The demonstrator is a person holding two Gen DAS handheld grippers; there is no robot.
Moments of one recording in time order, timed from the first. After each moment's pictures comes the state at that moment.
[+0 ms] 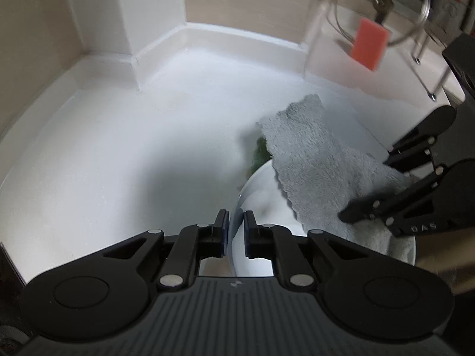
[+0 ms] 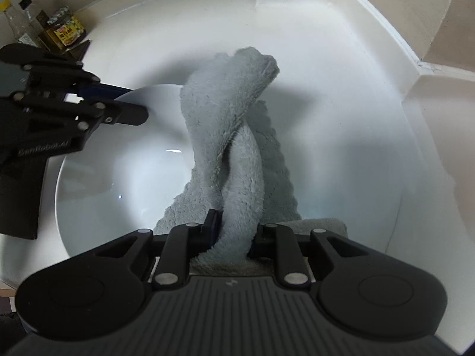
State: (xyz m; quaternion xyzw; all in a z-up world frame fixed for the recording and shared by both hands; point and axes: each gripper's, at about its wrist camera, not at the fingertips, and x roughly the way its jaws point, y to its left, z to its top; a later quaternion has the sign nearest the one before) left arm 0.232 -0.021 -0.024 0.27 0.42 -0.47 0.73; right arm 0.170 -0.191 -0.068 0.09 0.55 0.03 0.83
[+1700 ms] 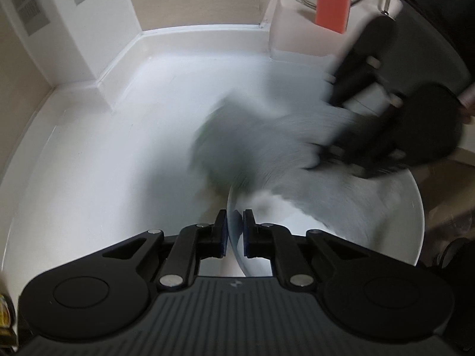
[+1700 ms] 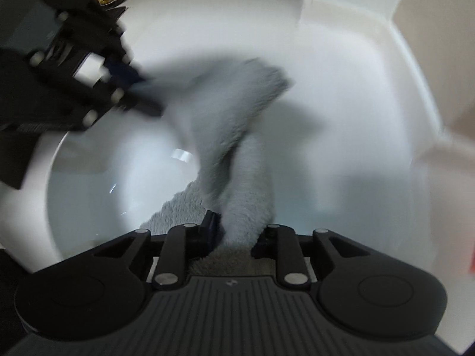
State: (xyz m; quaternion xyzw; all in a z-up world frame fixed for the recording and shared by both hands) left arm 0.215 -0.022 -0.031 0.33 0.40 -0.48 0.71; right arm 0.187 -0.167 -0.041 -0.07 0.52 0.10 0.85
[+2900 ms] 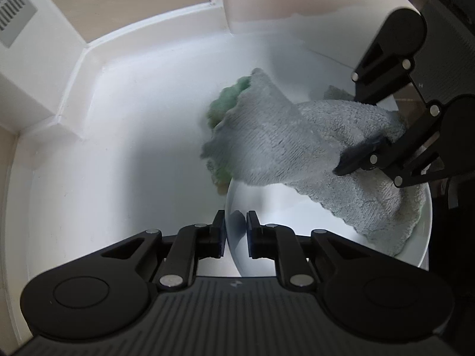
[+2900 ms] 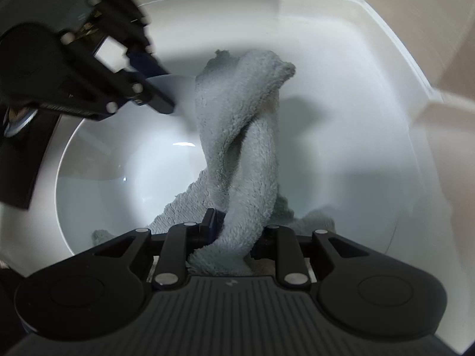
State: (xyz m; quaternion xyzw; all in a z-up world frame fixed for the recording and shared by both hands) left arm 0.225 -0.076 -0.035 0.47 0.40 -0.52 0.59; right arm 0.158 -0.179 -0.058 -0.01 0.54 0.08 0.84
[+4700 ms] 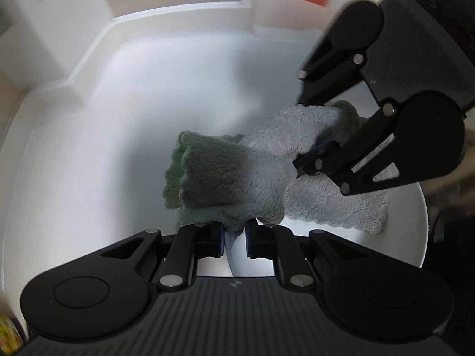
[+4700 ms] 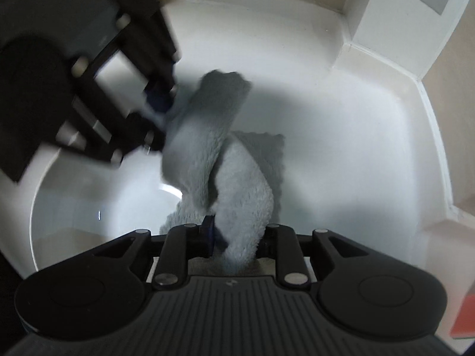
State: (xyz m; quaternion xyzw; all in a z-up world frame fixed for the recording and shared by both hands) left arm 0.228 -0.034 -0.034 0.35 0.43 -0.49 0.67; right arm 0.204 -0.182 -0.052 -0.06 0.51 0.13 0.85
